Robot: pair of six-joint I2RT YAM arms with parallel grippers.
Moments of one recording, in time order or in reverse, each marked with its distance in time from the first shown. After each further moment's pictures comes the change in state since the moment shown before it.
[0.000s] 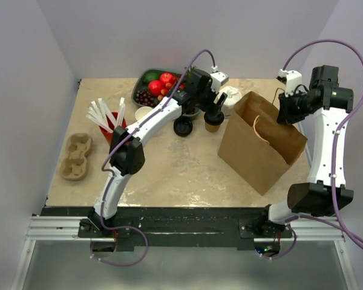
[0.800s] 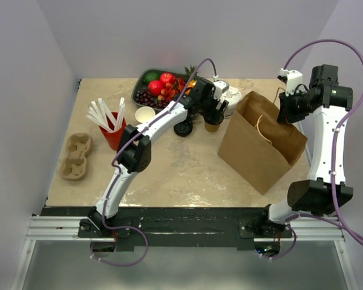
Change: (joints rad) left arm 0.000 0.132 0.022 0.022 0.028 -0.074; right arm -0.001 0.019 0.006 0.000 0.009 0.024
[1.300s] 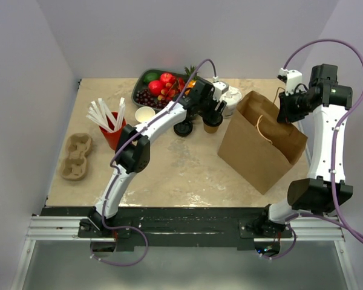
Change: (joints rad) left arm 0.000 -0.018 -0.029 0.009 0.000 0.015; right arm 0.000 0.012 0.007 0.000 -0.001 0.001
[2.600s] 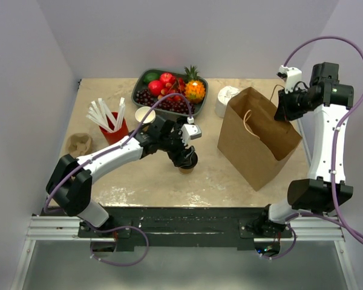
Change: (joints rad) left arm -0.011 -0.852 -1.149 0.192 0.297 0.278; right arm 0.000 0.006 0.032 -0.008 -0.072 -0.001
